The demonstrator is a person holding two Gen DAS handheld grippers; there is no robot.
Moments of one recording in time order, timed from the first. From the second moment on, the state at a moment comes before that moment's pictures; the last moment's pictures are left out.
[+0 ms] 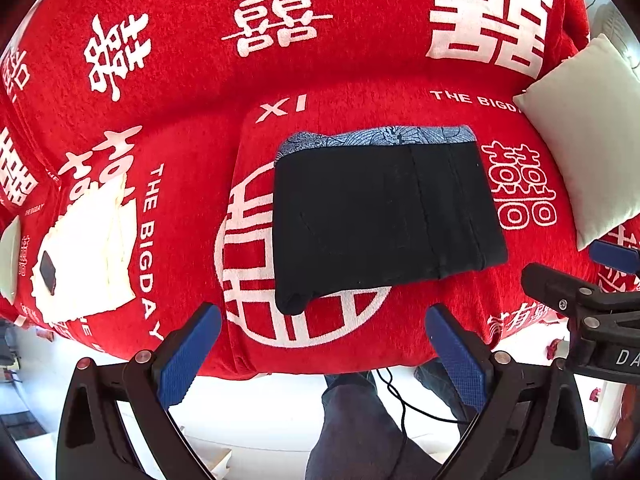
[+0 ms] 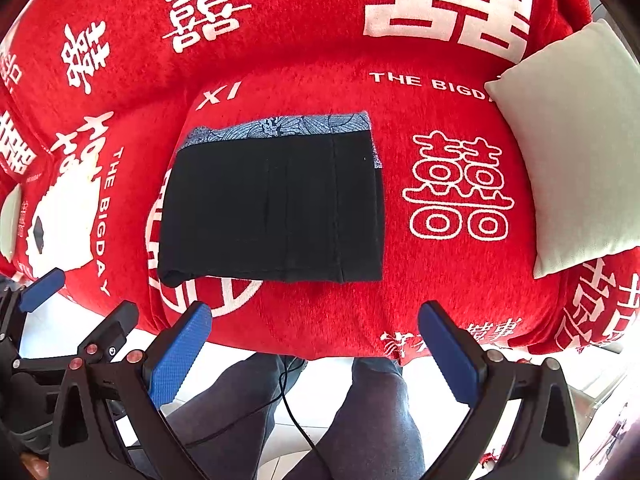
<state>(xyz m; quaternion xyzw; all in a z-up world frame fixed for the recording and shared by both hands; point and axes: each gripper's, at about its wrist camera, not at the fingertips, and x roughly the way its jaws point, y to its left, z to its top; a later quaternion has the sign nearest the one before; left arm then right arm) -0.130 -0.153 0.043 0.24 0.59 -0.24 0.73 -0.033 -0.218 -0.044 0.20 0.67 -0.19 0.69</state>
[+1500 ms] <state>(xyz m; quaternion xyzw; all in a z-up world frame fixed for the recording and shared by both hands) -0.127 -0.145 0.041 0.24 0.59 -0.25 0.72 -0.026 -0.205 -0.043 0.18 0.67 -0.19 0.70</state>
